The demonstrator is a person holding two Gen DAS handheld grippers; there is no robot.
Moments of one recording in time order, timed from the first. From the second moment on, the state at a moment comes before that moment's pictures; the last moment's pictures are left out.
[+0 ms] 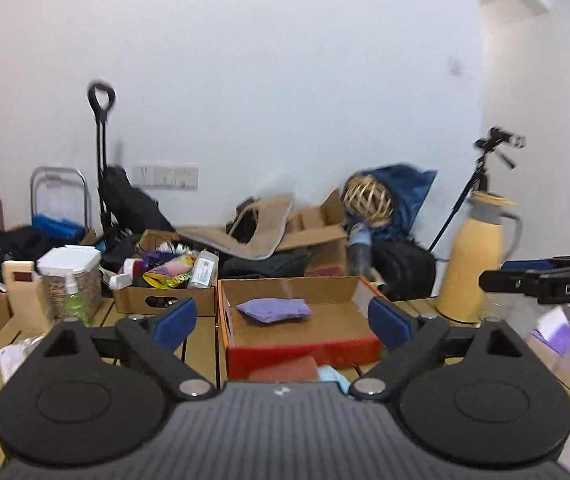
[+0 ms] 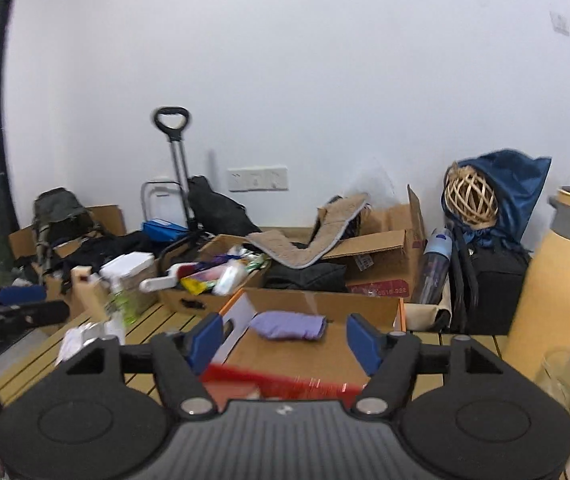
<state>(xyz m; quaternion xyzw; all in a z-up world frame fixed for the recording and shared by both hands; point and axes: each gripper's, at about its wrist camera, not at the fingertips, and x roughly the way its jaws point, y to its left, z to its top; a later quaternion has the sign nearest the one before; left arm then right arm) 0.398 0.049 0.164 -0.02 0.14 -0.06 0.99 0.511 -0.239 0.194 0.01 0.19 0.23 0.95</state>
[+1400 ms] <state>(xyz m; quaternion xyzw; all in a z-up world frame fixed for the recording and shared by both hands) 0.522 -0.069 0.031 0.01 0.23 -0.20 0.95 0.470 -0.270 0.001 0.06 0.22 0.11 0.97</state>
